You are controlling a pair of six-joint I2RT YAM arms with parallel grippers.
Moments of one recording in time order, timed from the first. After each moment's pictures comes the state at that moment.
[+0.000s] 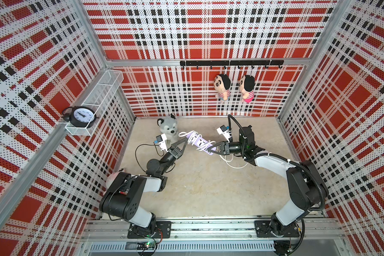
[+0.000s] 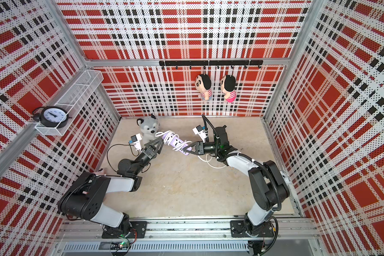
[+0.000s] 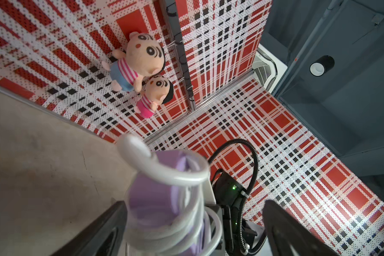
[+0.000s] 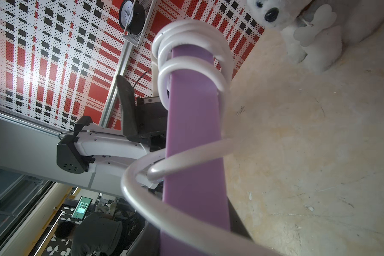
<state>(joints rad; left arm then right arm) -0.27 1.56 0.39 1.59 0.49 -1.29 0.44 1.64 1.01 0.37 -1.14 0.72</state>
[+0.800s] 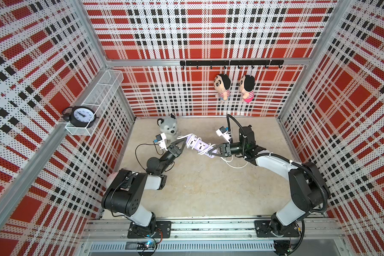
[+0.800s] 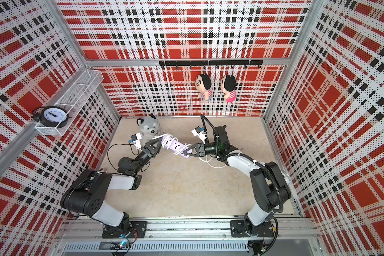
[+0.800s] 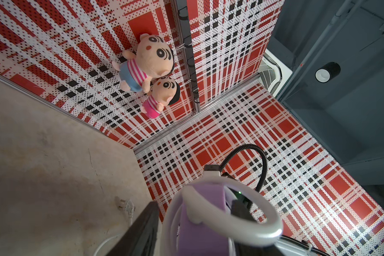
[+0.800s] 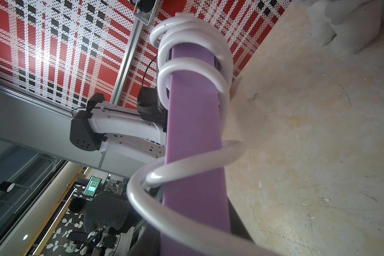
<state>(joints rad) -0.23 1.58 0.41 1.59 0.51 -1.31 0.44 1.63 1.01 0.29 -1.23 0.65</state>
